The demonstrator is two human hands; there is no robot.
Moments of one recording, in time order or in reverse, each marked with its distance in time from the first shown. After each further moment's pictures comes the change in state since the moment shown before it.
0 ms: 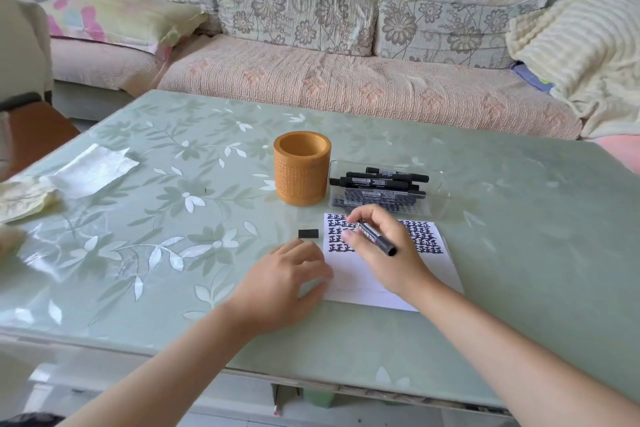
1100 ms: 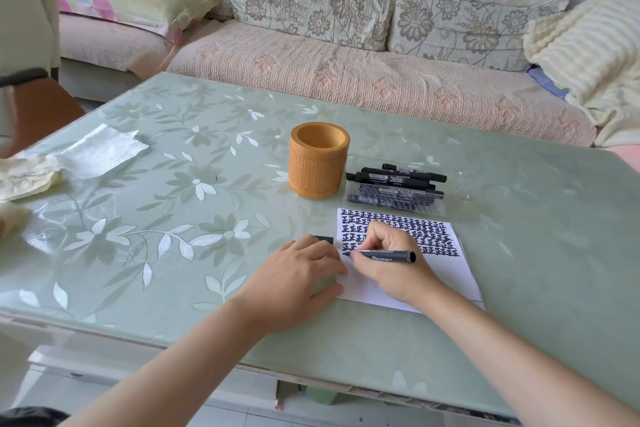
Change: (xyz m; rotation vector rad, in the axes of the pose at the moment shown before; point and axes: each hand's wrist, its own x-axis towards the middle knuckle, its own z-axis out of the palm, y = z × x) left_hand -0.004 -0.003 0.001 0.043 -0.076 -0.059; right_hand 0.001 0.025 0.013 -0.121 -0.072 0.112
